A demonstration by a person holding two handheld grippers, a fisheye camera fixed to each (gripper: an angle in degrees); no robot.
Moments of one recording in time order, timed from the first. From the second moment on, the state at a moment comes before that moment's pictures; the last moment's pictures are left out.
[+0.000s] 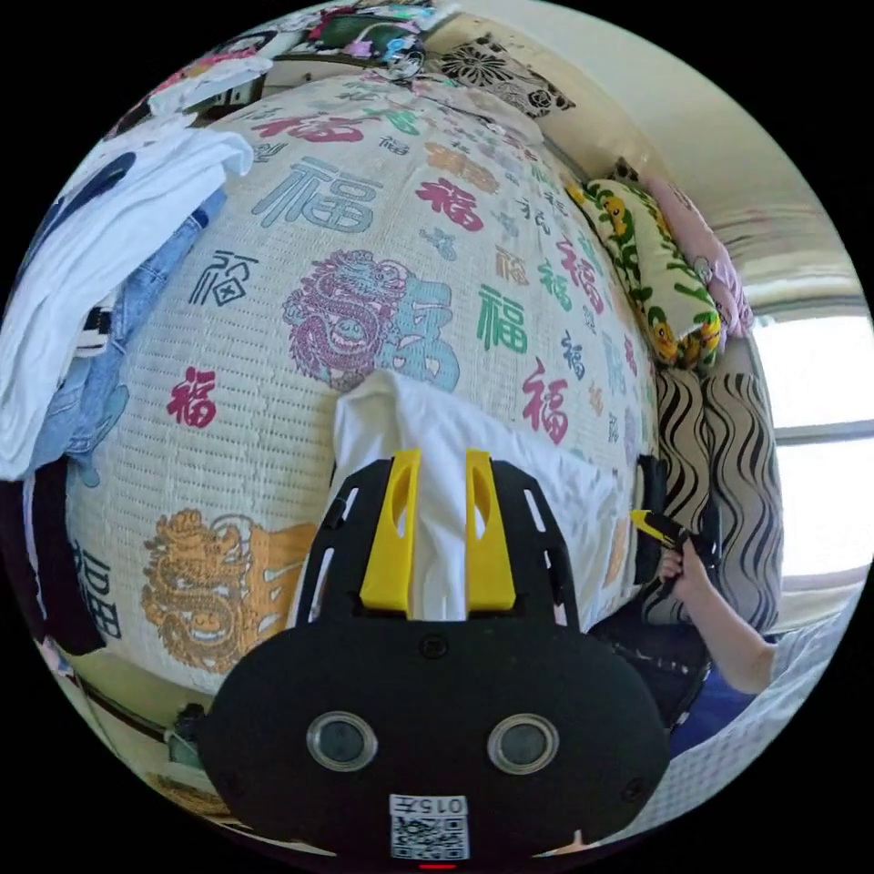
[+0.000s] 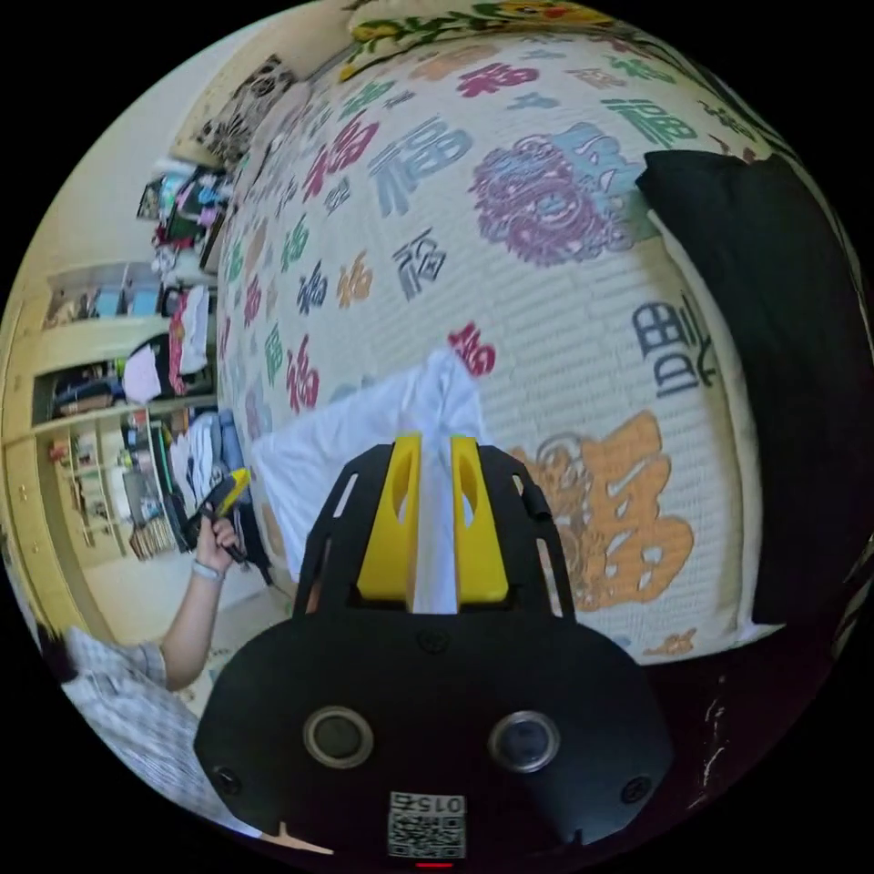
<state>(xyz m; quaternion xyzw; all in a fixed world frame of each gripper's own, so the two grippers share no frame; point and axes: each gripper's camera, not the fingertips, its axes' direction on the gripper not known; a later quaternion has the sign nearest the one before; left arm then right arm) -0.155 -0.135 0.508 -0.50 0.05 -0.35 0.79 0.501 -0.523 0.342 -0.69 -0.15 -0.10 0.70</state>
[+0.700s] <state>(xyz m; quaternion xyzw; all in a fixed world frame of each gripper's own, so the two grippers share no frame) -0.192 -0.089 0.476 -0.47 0.04 -0.33 0.82 0.469 -0.503 0.363 -0.66 -0.12 -0.12 0.73</state>
